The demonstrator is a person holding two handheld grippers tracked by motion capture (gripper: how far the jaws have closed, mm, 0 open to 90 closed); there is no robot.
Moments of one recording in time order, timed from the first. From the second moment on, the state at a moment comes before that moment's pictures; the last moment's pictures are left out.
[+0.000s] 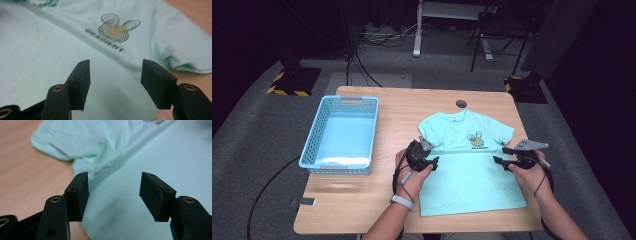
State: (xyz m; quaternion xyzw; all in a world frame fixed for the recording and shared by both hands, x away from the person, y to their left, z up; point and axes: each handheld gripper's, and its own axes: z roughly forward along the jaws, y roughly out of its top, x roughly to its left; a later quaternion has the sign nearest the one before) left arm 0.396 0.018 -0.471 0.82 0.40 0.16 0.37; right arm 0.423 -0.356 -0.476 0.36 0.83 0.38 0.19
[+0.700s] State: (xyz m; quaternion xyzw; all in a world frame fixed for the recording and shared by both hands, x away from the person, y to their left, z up) left arm 0.340 0.024 -0.490 0.84 0.39 0.16 0.34; right arm 0.354 -0.350 -0.494 0.37 0.84 0.37 0.14
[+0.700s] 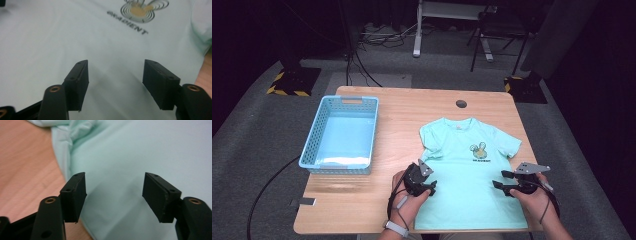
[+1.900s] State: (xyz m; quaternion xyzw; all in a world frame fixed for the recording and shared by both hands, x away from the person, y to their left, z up) left arm 0.396 0.005 -0.461 0.83 0.39 0.19 0.34; right arm 0.382 -0.358 -0.505 0.36 0.84 0.38 0.16
